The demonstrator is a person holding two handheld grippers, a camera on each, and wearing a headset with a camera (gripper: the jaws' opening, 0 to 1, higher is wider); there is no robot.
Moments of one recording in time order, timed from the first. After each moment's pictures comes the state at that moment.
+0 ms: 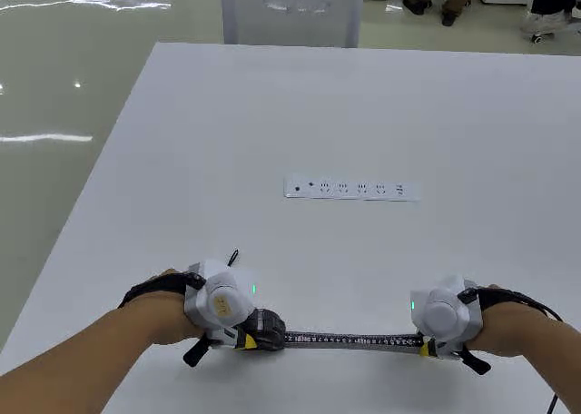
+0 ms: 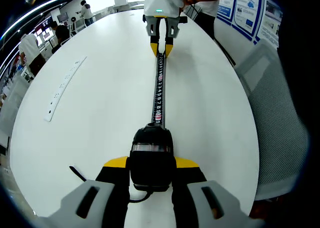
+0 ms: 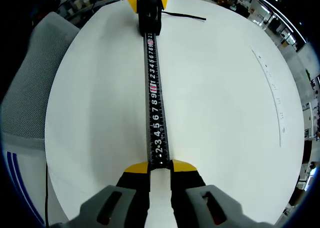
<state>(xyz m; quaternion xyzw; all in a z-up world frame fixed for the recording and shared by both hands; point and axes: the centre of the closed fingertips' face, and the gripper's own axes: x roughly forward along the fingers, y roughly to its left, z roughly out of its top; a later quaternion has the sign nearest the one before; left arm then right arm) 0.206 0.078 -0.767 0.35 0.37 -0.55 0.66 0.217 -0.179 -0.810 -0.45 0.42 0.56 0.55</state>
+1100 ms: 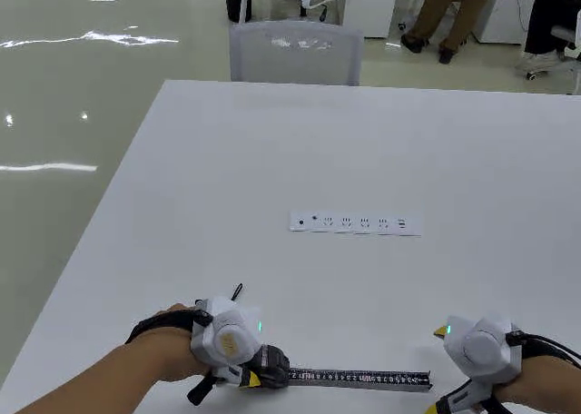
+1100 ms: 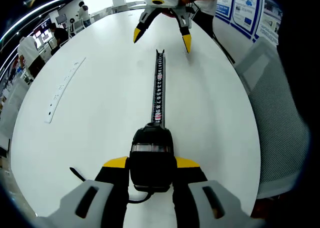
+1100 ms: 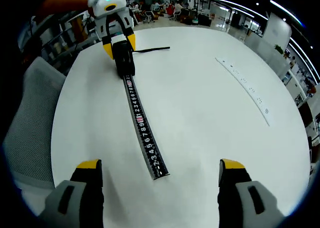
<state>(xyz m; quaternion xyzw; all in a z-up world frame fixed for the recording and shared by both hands) 0.210 0.081 -0.776 0.36 0.36 -0.55 0.66 0.229 -0.167 -0.777 -0.29 0.38 0.52 0.70</state>
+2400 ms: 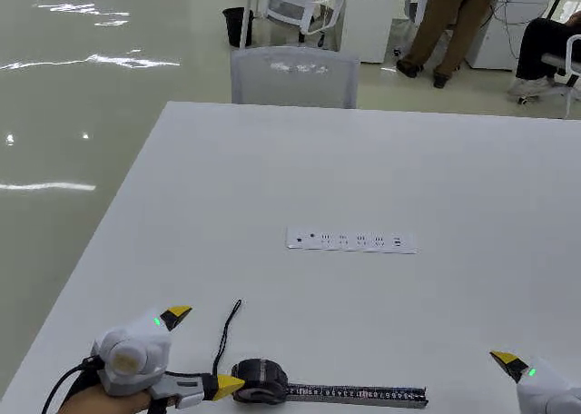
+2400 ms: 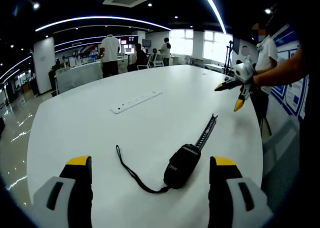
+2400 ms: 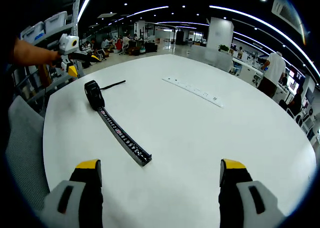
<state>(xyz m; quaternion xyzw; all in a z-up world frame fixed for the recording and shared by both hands) 0.227 0.163 -0.702 0.09 0.25 -0.34 0.90 0.213 -0.223 -0.729 -0.18 0.31 0.37 0.86</state>
